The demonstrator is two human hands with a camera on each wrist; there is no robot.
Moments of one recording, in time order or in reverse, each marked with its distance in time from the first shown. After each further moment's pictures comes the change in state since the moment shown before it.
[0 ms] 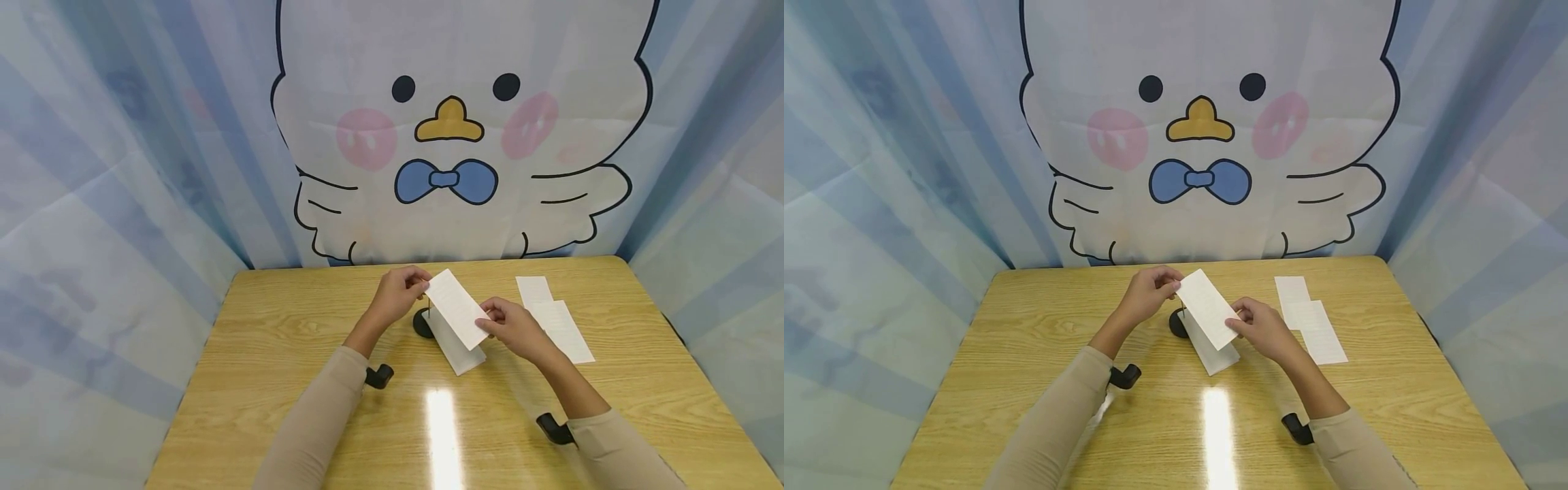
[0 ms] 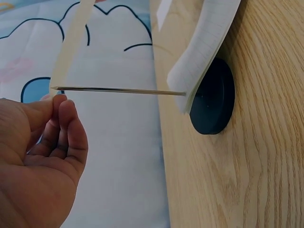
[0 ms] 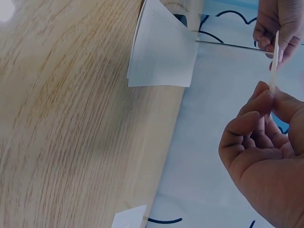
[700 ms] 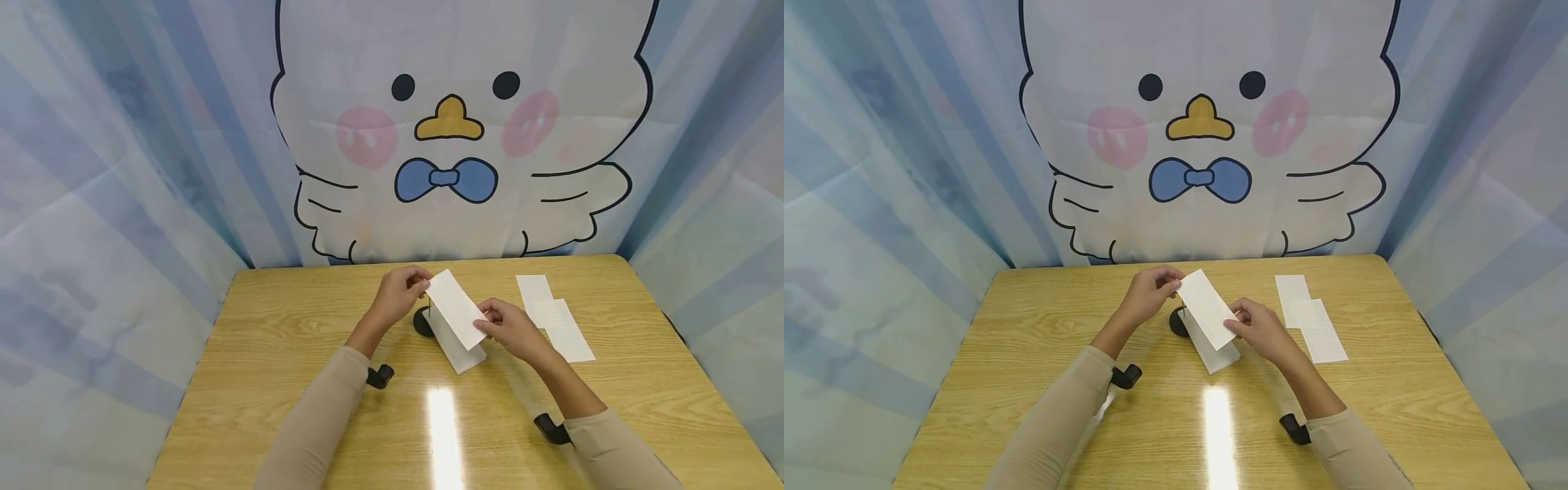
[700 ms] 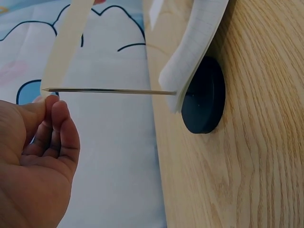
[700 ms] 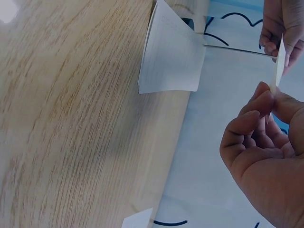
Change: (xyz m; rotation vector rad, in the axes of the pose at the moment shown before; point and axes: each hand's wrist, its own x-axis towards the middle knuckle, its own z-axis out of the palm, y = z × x) left_hand 0.000 -0.001 0.003 -0.001 0.021 0.025; right_hand 0.001 0.004 0.006 0.031 -0.009 -0.002
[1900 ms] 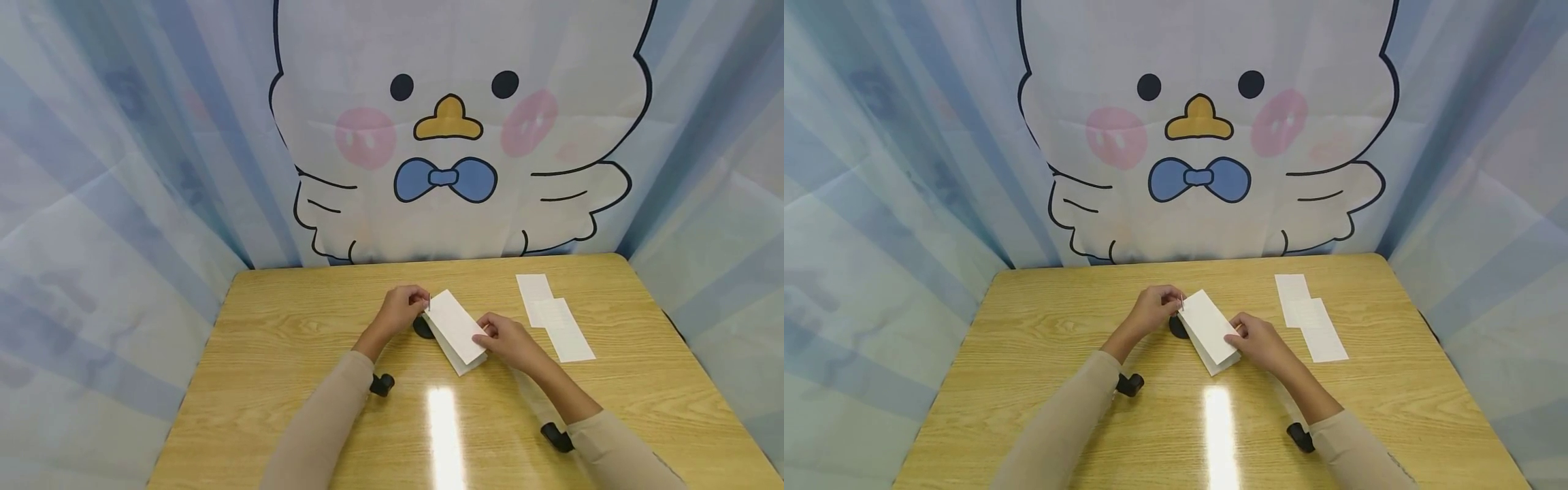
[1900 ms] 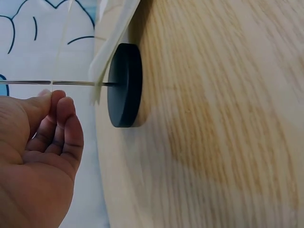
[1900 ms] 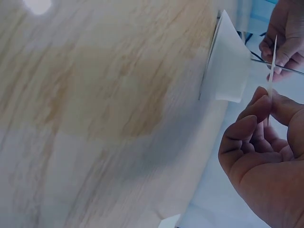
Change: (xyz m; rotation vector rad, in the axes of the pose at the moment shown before) left_hand -0.003 -0.044 0.023 0.058 -0.086 -0.107; right_hand -0.005 0.019 0.019 -0.130 -0.012 0.028
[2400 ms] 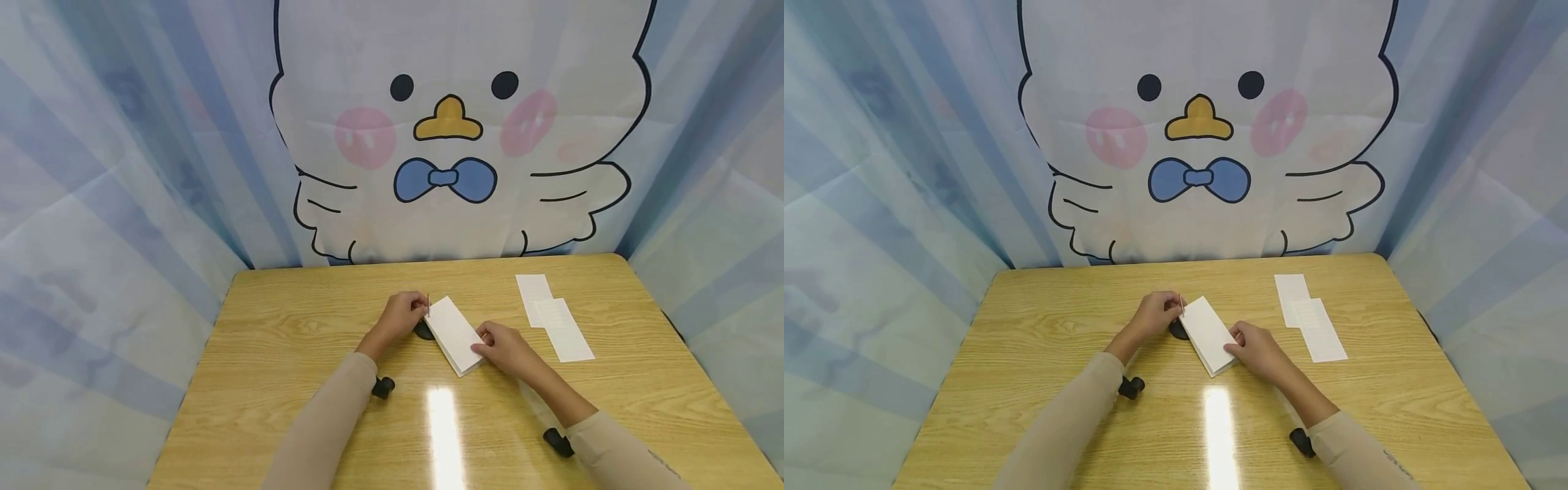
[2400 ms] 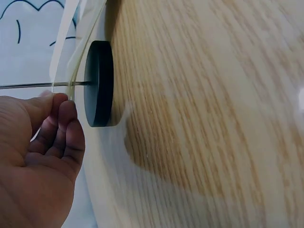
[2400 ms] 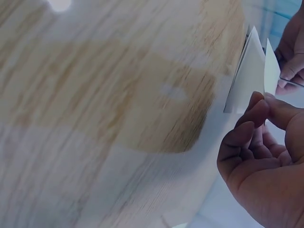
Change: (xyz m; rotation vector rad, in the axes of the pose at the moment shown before) left_hand -0.001 -0.010 0.009 0.082 -0.024 0.000; right_hand -0.003 0.011 0.013 -0.065 0.008 0.002
